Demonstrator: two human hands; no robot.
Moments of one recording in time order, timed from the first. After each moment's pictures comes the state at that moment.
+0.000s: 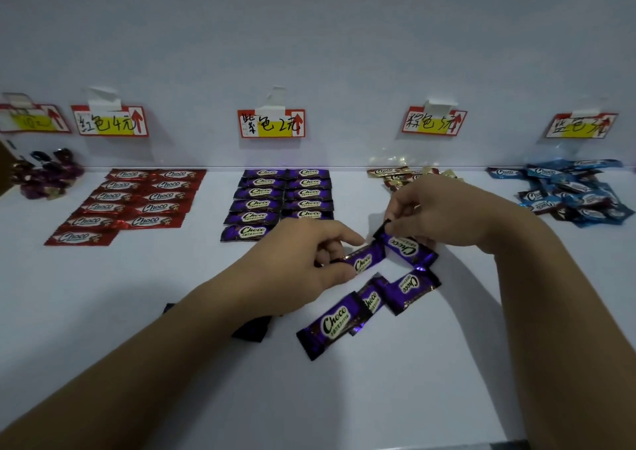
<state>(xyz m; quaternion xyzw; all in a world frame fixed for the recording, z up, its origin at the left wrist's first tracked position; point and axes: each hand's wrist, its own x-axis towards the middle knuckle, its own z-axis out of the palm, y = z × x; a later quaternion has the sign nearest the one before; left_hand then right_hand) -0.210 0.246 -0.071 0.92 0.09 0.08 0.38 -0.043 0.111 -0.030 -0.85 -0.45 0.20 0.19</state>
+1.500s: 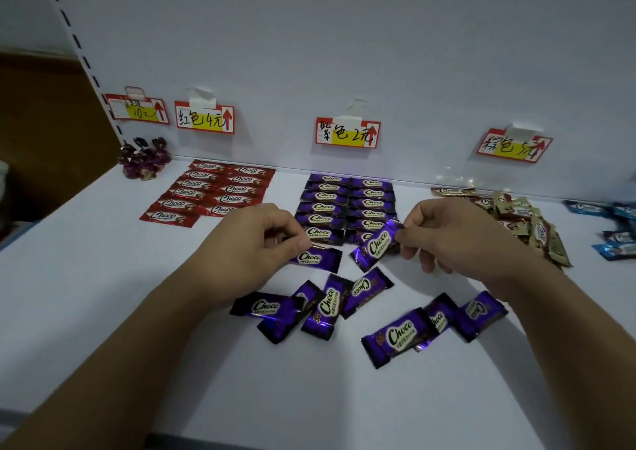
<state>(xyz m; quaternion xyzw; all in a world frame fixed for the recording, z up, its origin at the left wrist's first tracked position) -0.285 0.311 -0.074 0.88 0.25 0.20 0.36 -0.094 0.149 -0.039 -0.82 -0.39 0.24 0.35</state>
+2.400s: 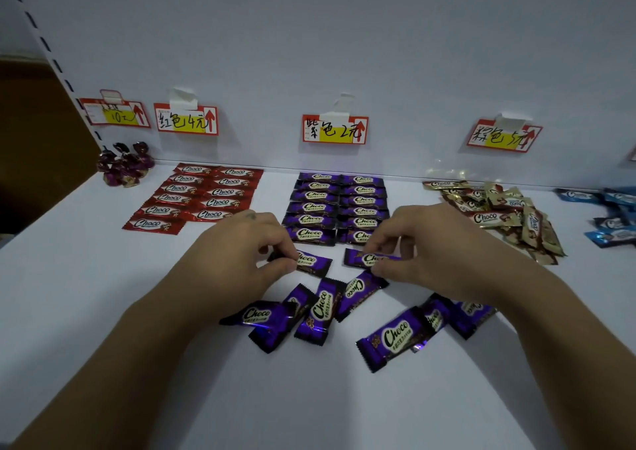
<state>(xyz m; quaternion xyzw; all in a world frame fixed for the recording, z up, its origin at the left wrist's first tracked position) -0.287 0.319 -0.076 0.95 0.19 0.15 0.20 -0.108 0.149 -0.033 -0.80 -0.56 0.13 0.14</state>
